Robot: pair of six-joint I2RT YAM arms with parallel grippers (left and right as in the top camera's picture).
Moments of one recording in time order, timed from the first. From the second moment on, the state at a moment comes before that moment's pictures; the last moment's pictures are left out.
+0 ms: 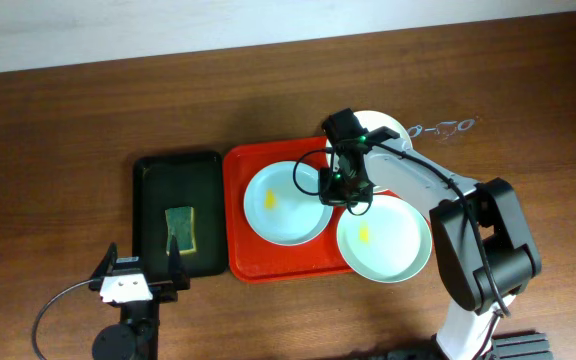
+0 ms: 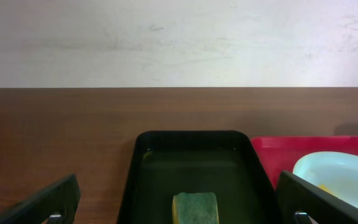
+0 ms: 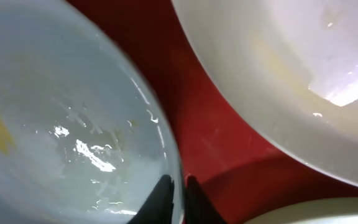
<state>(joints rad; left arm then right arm) 0.01 0.01 0.01 -0.07 0.03 -0.02 0.33 1.91 1.25 -0.77 -0.20 0.45</state>
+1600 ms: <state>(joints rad) 0.01 0.01 0.01 -0.07 0.03 -0.02 0.38 1.91 1.25 -0.75 -0.11 0.42</state>
